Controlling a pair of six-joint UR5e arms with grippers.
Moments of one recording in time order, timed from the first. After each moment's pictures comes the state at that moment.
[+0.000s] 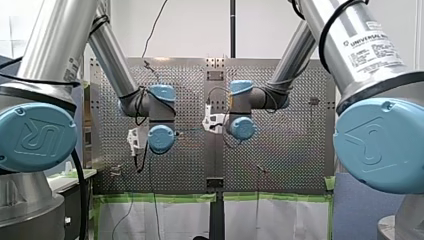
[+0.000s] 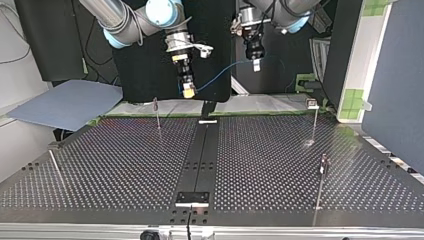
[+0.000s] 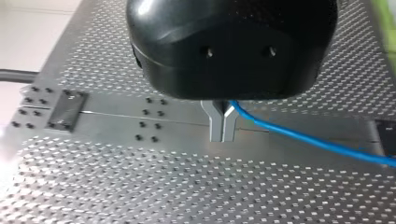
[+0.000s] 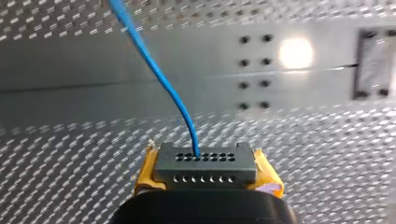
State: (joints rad) left arm -0.63 -1.82 -2.30 -2.14 -2.34 -1.68; right arm 2.34 -1.12 1.89 -0.86 1.74 1.62
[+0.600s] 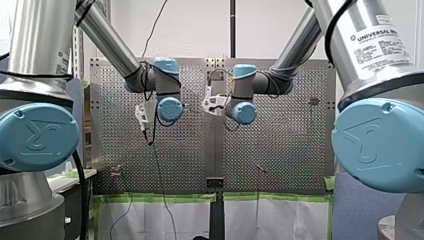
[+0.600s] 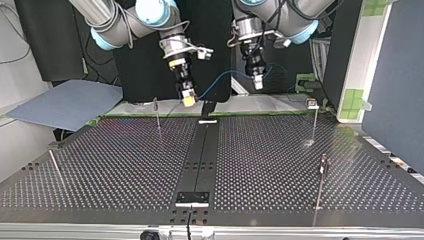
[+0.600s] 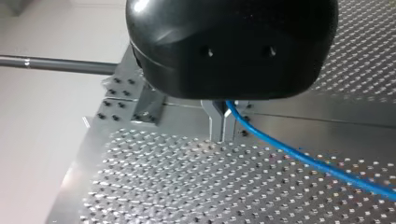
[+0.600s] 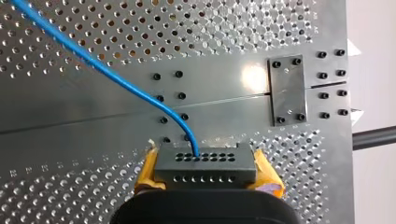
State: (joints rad) left arm -0.61 -1.68 -2.16 -2.28 -2.36 -1.68; right arm 2.32 -1.19 1.84 -0.86 1.65 1.64
